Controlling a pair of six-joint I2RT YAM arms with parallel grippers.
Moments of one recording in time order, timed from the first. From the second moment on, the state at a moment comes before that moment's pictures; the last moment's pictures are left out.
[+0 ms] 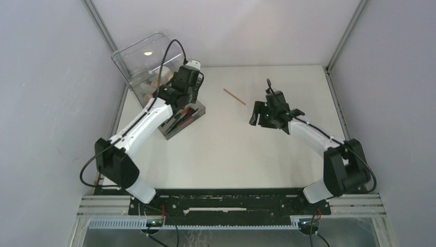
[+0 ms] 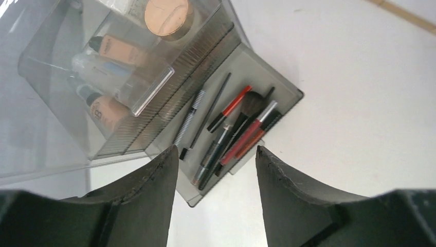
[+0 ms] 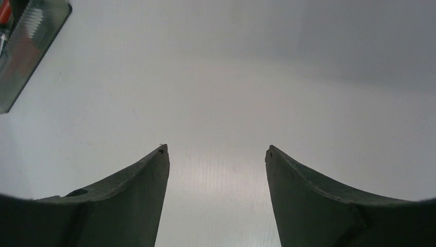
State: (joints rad) left arm -0.54 1.61 1.53 -0.67 -0.57 -0.05; right arm 0.39 1.42 0.91 -0.34 -0.06 0.51
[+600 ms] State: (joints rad) left arm -0.50 1.21 1.17 -0.69 -0.28 -0.27; right arm 0.43 2.09 1.71 -0.64 0.06 0.33
